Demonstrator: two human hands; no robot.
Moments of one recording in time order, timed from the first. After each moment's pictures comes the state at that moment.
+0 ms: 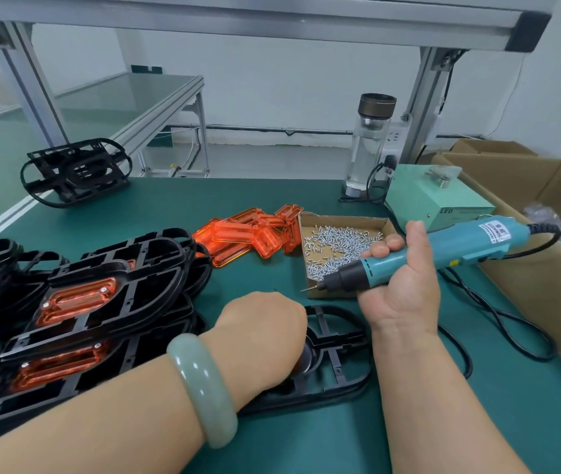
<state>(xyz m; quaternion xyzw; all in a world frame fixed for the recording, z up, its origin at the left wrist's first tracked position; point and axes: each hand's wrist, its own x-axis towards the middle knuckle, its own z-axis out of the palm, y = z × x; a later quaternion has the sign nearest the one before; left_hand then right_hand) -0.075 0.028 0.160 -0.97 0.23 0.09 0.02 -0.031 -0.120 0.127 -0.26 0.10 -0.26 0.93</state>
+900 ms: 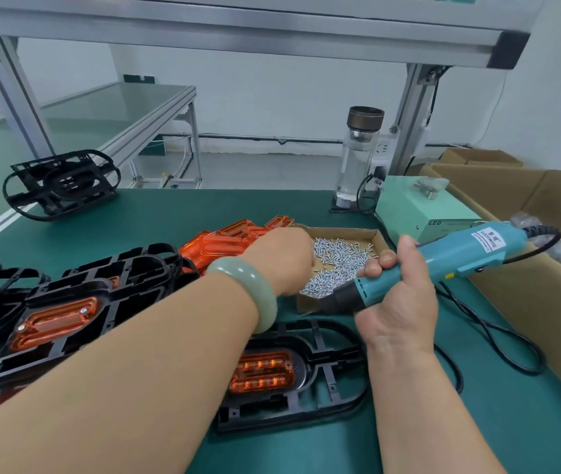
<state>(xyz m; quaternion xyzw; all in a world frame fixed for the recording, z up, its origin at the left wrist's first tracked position) 0.025 -0.007 0.166 -0.97 0.23 0.04 -0.11 -0.034 -0.124 0.131 -0.29 0.11 -0.29 0.91</state>
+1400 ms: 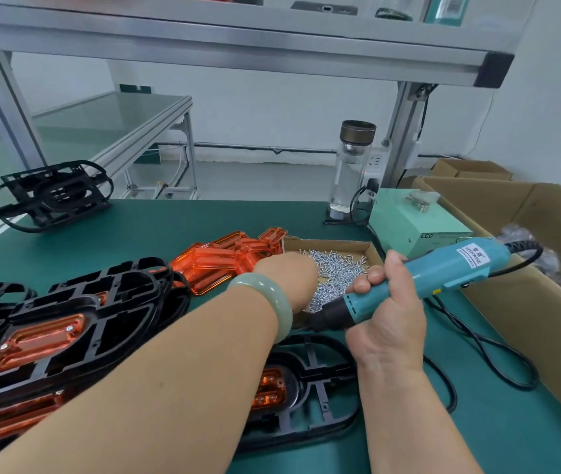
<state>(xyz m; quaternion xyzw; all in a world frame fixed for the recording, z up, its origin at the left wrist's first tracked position) 0.040 -0.029 0.148 -0.97 0.24 0.09 -0.01 -0.035 -0.121 0.131 -0.28 0.11 -0.28 0.91</state>
